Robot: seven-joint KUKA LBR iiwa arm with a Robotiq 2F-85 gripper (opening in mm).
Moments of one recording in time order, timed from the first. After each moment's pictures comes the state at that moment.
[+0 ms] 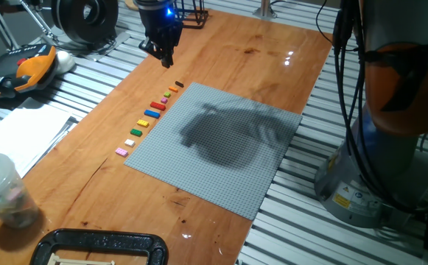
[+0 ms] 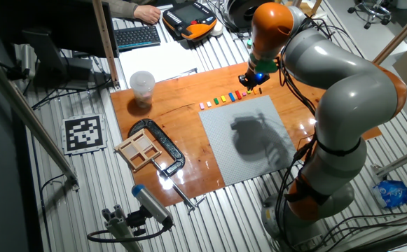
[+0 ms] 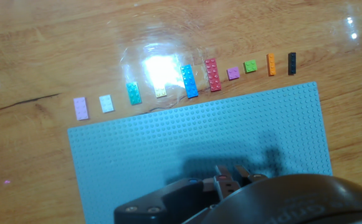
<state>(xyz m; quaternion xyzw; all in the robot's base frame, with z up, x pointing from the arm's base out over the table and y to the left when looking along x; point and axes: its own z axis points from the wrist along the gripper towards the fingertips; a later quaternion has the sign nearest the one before) 0.515 0.002 0.240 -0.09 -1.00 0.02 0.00</state>
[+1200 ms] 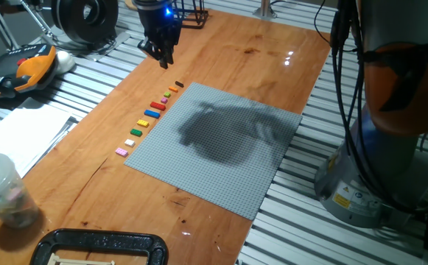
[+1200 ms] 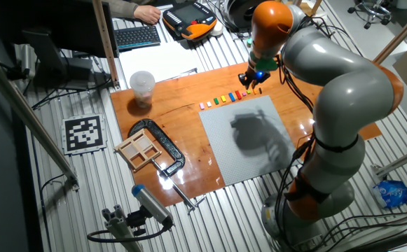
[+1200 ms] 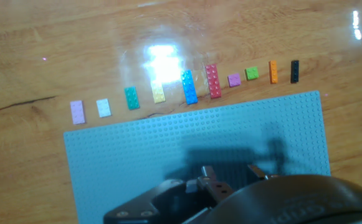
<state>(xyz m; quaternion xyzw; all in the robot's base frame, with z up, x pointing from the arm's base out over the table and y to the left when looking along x) 0.533 -0.010 0.230 -0.07 -1.00 0.02 0.02</state>
